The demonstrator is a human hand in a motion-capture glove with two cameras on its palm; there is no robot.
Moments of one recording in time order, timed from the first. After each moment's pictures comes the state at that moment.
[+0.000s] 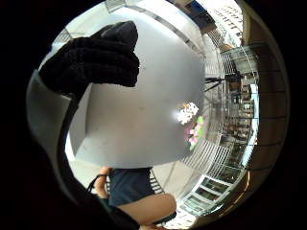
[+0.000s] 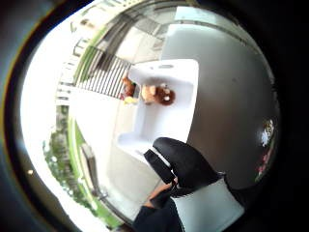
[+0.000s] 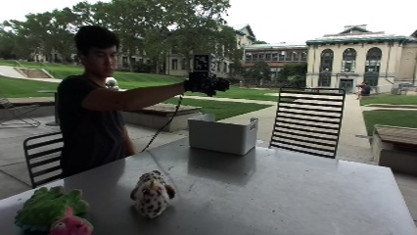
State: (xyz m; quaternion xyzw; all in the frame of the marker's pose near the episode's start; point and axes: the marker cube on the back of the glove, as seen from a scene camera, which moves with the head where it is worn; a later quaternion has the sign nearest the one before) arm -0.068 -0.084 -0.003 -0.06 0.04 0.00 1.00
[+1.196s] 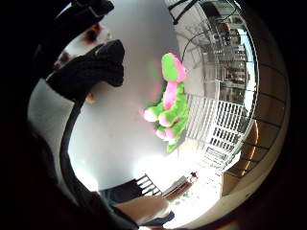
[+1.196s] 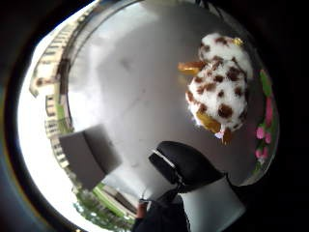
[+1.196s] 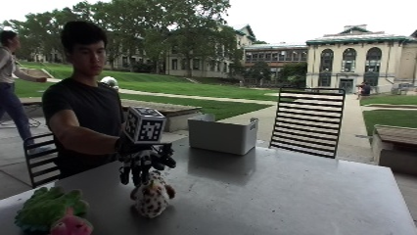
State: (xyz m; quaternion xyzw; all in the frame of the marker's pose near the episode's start) arm 0.355 0.001 0.168 -0.19 0.08 0.26 0.94
